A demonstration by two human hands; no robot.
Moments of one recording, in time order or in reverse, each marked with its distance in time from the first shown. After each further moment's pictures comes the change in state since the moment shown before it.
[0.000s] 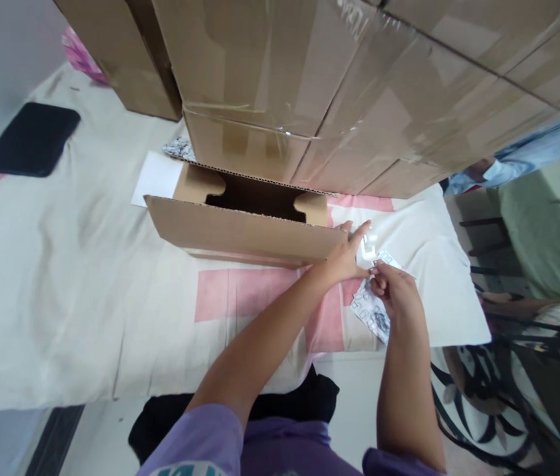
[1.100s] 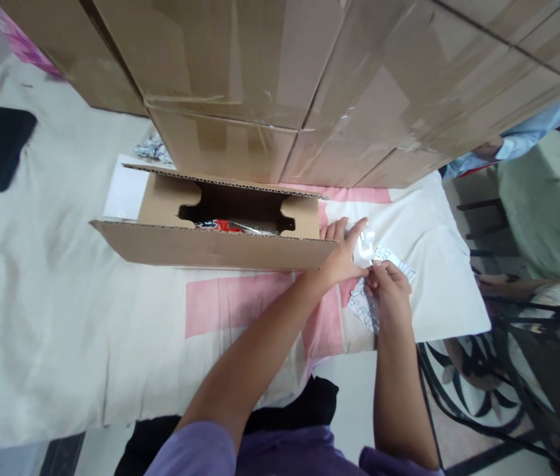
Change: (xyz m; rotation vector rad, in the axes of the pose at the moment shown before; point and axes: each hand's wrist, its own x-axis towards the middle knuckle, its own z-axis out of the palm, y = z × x) left_hand 0.000 -0.001 0.005 0.038 0.047 -0.004; right_hand -0.006 0.026 0.004 0.064 0.044 -0.150
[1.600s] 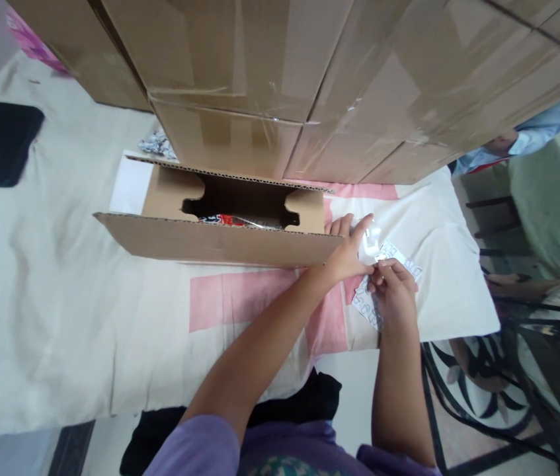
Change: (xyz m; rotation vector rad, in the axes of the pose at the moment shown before) left_hand 0.000 0.000 0.001 0.002 0.012 0.015; right_hand -0.002 -0.001 -0.001 0.082 -0.014 0.028
